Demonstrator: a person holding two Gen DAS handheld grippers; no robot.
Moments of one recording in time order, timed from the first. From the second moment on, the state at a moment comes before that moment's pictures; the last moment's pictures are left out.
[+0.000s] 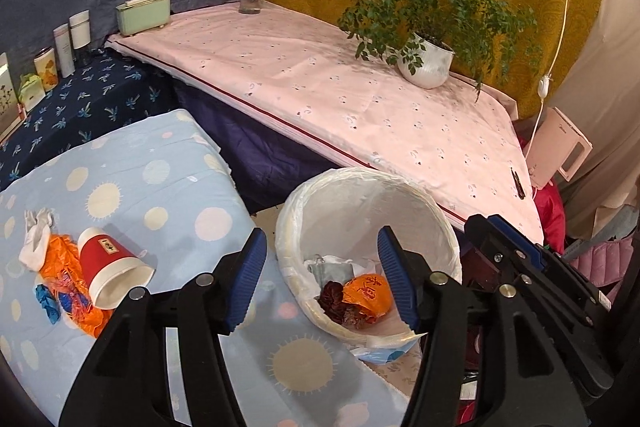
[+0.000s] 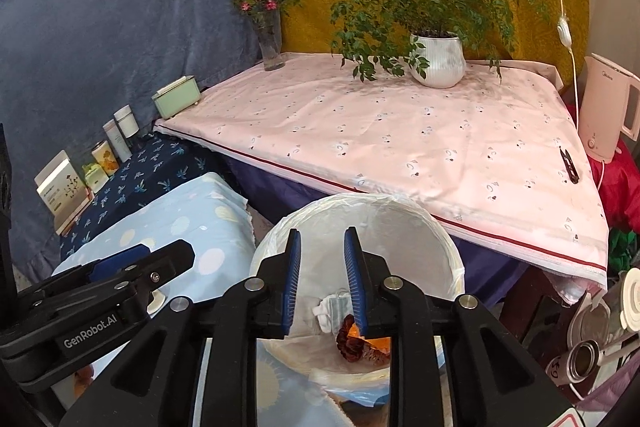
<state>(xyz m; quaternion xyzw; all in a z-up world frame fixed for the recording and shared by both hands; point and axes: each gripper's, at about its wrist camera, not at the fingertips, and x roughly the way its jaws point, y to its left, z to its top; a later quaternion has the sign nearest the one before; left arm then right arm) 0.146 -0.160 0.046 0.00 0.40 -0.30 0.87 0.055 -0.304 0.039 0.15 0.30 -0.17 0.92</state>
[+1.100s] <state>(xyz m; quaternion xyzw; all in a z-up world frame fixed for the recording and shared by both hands) 0.182 0.021 0.020 -0.07 0.41 -0.13 0.90 0.104 -0.146 0.030 0.10 0.34 -0.03 0.93</state>
